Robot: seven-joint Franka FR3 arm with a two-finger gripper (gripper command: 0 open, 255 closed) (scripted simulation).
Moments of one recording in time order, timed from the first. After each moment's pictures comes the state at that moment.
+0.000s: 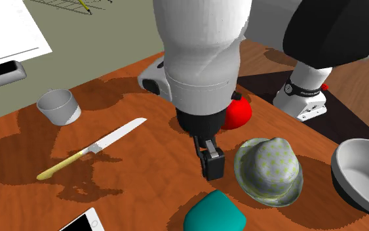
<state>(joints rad) 0.25 0.18 0.27 -1.90 -0.01 2.02 0.46</state>
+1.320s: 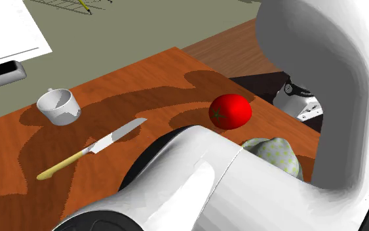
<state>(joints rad) 0.49 0.90 0.26 -1.06 -0.18 1.86 0.55</state>
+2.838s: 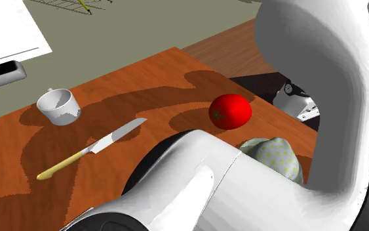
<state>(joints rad) 0.49 0.90 0.26 -1.08 -0.18 1.88 0.56</state>
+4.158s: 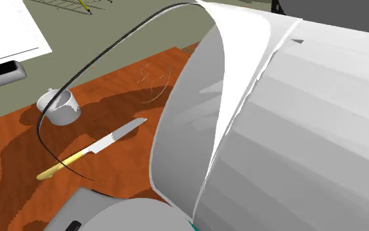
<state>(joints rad) 0.51 0.85 0.27 -0.89 -0.17 1.64 0.55</state>
